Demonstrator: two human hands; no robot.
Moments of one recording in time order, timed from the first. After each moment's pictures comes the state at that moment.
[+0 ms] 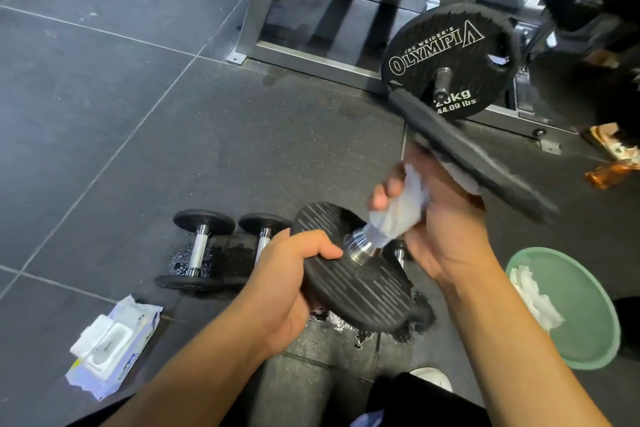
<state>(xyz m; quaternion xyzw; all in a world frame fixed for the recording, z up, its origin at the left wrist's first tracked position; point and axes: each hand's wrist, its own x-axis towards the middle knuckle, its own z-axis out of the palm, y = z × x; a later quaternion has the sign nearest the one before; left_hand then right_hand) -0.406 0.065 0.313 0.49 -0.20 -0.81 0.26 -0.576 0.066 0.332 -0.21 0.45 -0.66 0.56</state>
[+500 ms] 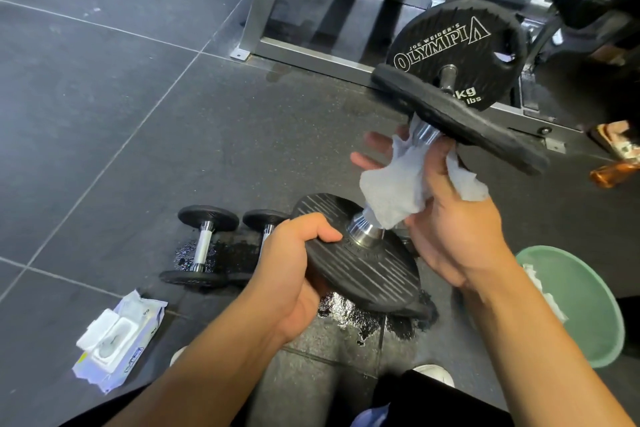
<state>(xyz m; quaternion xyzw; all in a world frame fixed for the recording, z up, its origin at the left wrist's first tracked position) -0.411 0.061 0.319 0.46 -0.17 -0.82 0.30 -0.578 0.079 0.345 -0.33 0.49 -0.61 0.53</state>
